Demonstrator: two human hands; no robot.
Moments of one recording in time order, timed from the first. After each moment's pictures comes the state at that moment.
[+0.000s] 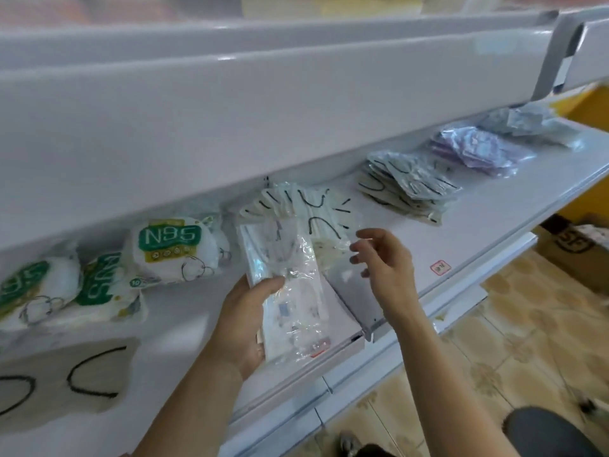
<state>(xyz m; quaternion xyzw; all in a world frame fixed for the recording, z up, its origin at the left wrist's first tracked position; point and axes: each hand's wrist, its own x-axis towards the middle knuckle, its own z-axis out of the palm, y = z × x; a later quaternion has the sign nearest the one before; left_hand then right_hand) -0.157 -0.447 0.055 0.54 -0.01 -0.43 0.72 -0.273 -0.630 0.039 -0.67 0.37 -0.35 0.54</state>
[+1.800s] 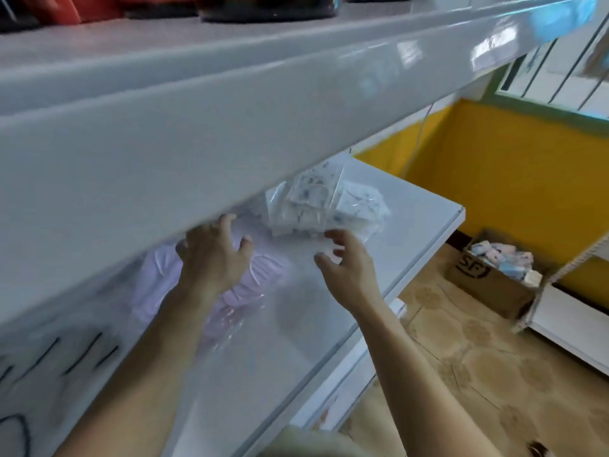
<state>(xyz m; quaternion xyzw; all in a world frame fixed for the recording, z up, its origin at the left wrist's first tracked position) -0.302 -1.257 0.083 0.88 -0.41 -0.02 0.25 -0.489 -1.349 0.053 -0.72 0.47 -0.29 0.41</state>
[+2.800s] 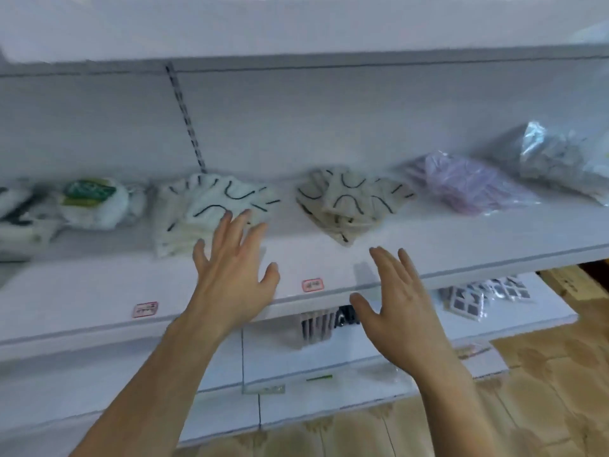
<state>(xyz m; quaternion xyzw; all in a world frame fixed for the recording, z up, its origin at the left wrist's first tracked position) -0.328 -0.649 0.077 0.94 -0.29 0.02 0.20 -0.481 -0.843 0.064 -0.94 0.21 -0.09 0.24</state>
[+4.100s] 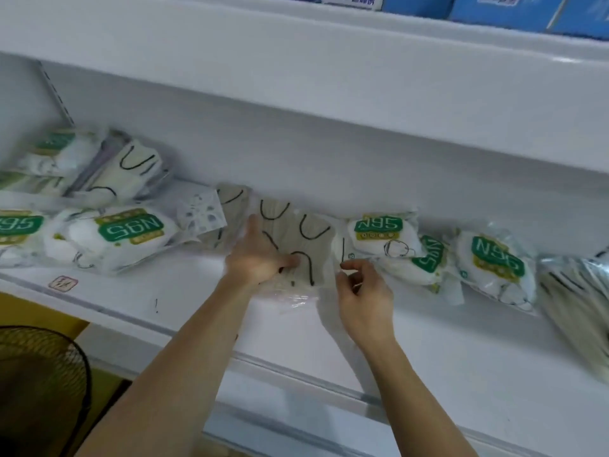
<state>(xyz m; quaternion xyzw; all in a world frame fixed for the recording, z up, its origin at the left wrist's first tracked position) 0.028 -0.053 0.027 0.90 0.09 -0.03 0.42 -0.068 -0.240 0.018 -0.86 0.10 -0.17 0.46</state>
